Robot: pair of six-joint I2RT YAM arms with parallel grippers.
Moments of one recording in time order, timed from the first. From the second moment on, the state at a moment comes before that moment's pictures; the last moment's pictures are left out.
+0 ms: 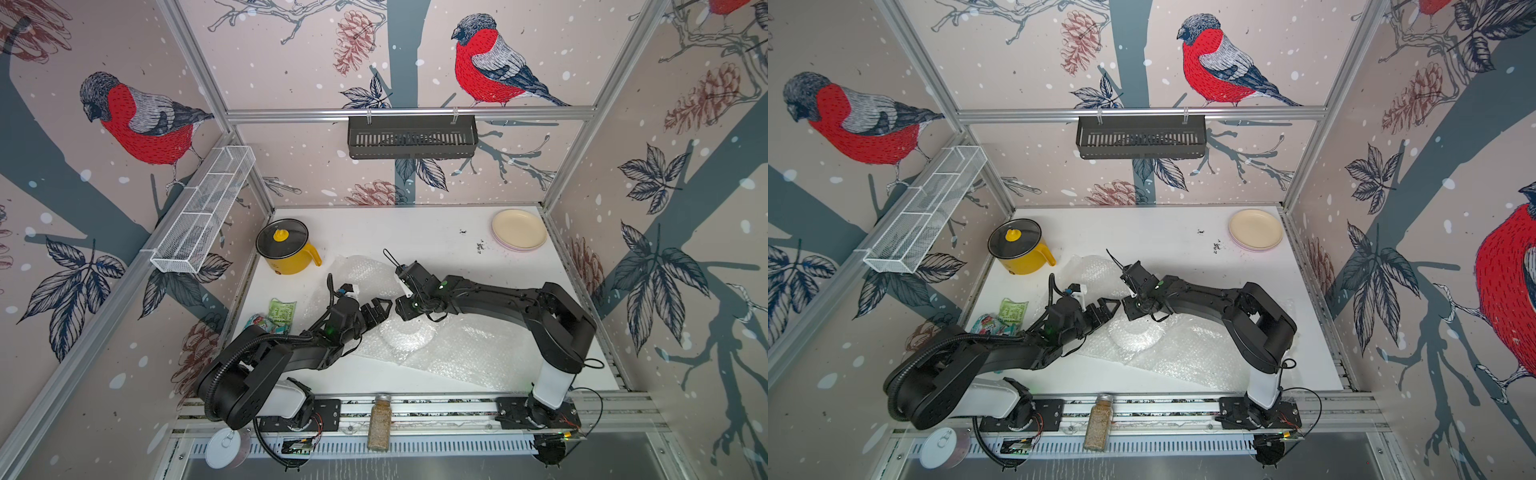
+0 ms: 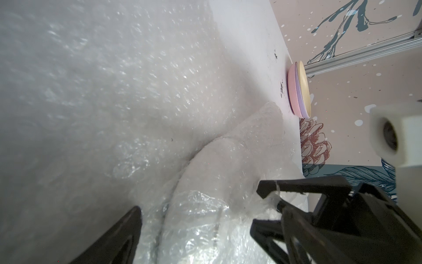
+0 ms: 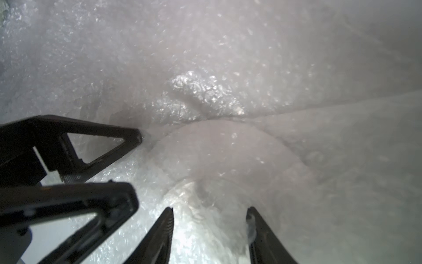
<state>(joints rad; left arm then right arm) -0.57 1.40 0.24 0.61 0.16 -1.05 0.92 1.81 1.16 -0.39 -0.07 0.40</state>
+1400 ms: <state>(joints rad) -0.57 1.44 0.20 0.71 0.07 -1.21 0.90 1.62 1.04 -0.26 -0.37 0.34</state>
